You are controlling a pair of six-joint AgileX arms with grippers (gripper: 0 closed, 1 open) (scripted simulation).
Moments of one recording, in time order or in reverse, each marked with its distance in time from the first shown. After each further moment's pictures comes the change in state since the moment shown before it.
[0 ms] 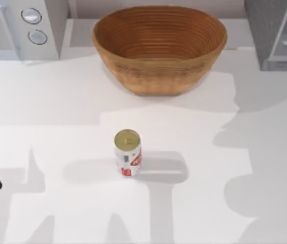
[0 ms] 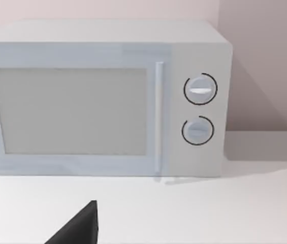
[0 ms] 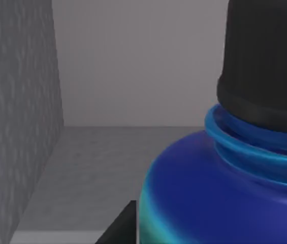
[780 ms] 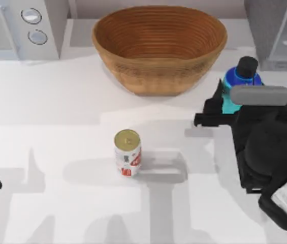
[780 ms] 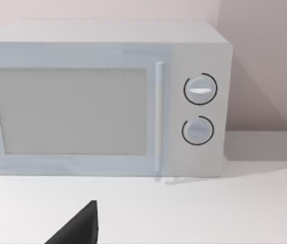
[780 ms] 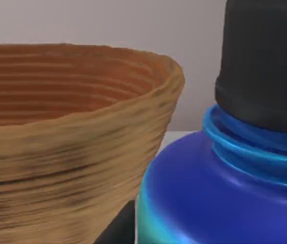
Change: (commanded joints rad) left arm 0.000 0.000 0.000 0.000 0.000 0.000; right arm 0.871 0.193 -0.130 0.314 0.883 0.021
